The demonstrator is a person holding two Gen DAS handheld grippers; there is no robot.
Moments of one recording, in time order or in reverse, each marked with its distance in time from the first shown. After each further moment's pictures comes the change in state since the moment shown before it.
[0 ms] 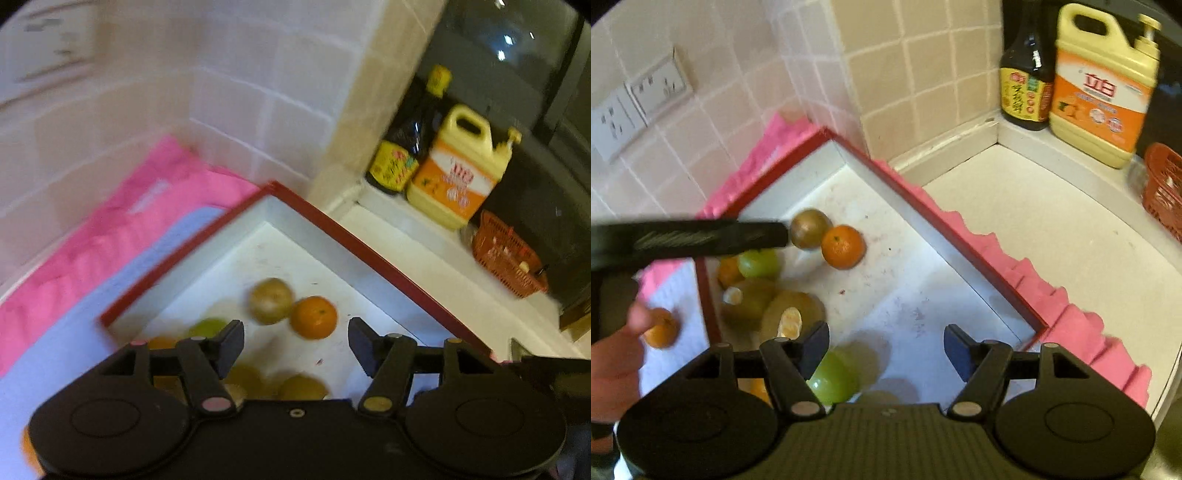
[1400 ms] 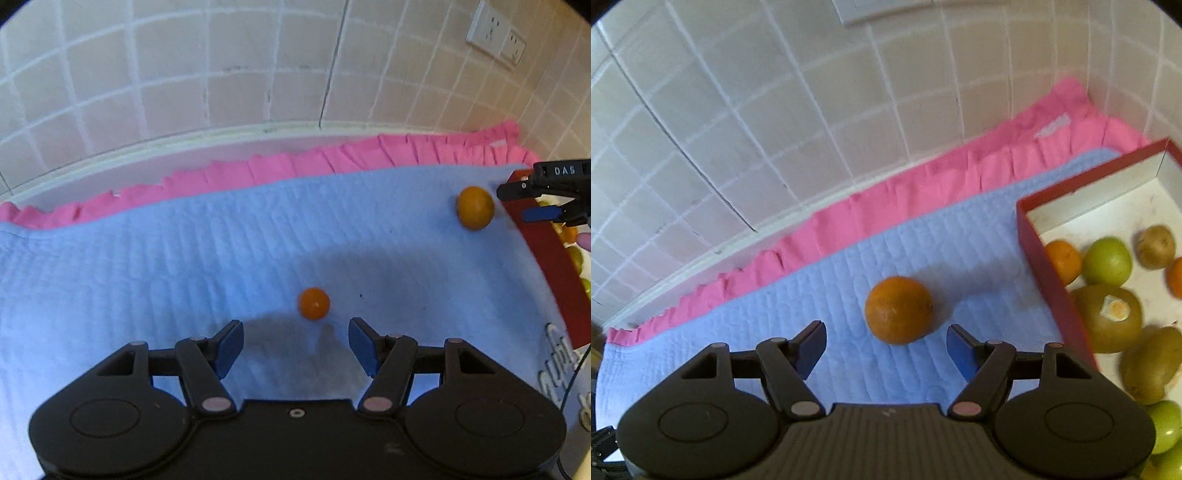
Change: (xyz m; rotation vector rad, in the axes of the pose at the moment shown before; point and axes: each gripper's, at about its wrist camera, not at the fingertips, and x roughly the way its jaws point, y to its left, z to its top) left arm -0.235 0.201 -0.267 -0.435 0.015 0.513; right arm 0.076 0.271 -0.032 -0.292 0.162 0.252
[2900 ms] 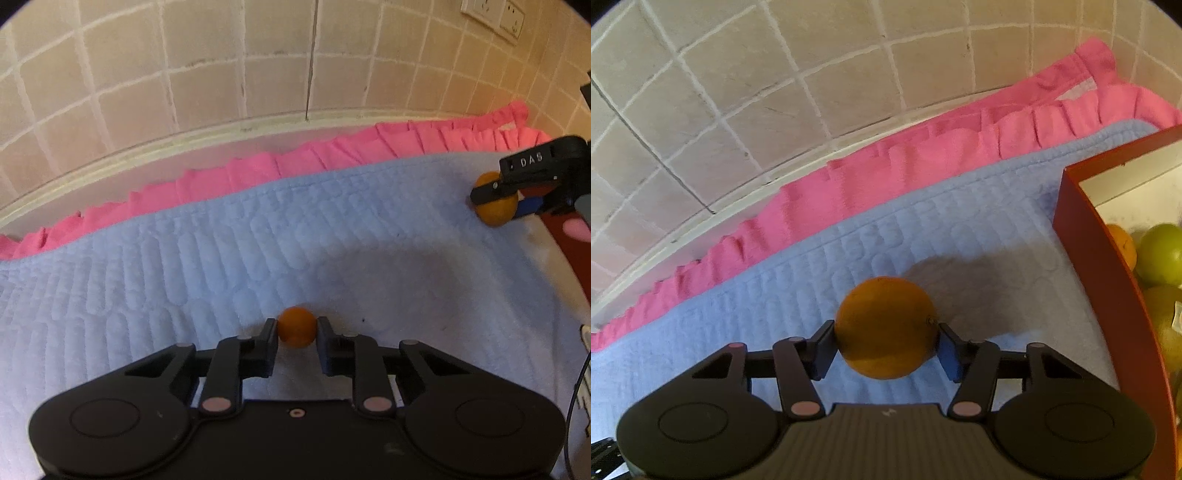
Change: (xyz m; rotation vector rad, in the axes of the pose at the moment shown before) left arm 0.041 -0.019 0.006 0.064 -0.041 0.037; right arm 0.060 0.007 0.005 0.018 0.046 -0.015
